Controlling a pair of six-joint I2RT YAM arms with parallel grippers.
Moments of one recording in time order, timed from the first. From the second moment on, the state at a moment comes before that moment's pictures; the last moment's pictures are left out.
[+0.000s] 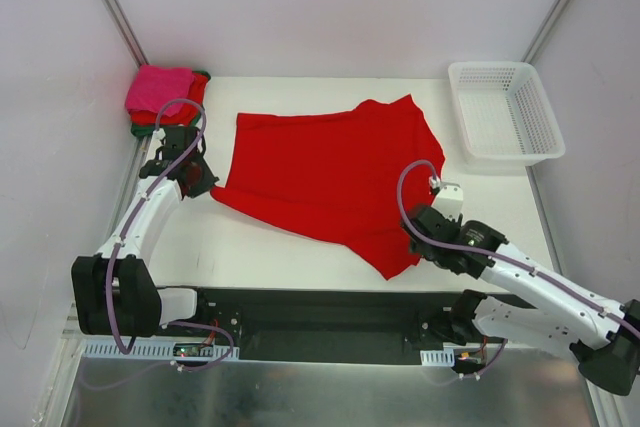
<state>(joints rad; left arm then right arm) -0.02 1.26 0.94 -0.65 -0.10 -0.54 0.91 0.89 0.79 -1.04 0.64 0.88</state>
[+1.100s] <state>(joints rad) -0.02 1.27 0.94 -0.63 -0.09 -0.54 0.15 0.72 0.47 -0.75 -0.09 0.60</state>
